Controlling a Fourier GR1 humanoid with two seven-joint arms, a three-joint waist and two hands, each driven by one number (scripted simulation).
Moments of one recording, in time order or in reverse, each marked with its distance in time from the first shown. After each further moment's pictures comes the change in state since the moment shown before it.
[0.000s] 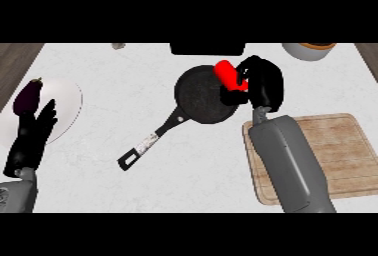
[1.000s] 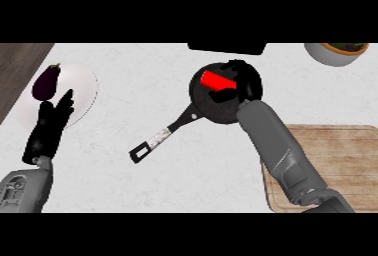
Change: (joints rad) left arm -0.073 -0.038 -0.047 0.012 -0.026 -0.012 -0.001; right arm -0.319 0.001 -0.185 0.809 -0.396 -0.306 -0.395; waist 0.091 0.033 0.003
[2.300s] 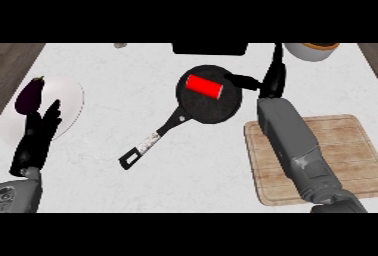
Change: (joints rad) left arm 0.064 0.018 0.047 0.011 0.003 0.009 -0.019; right arm 0.009 -0.058 -0.240 0.032 -0.368 -0.174 -0.445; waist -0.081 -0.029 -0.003
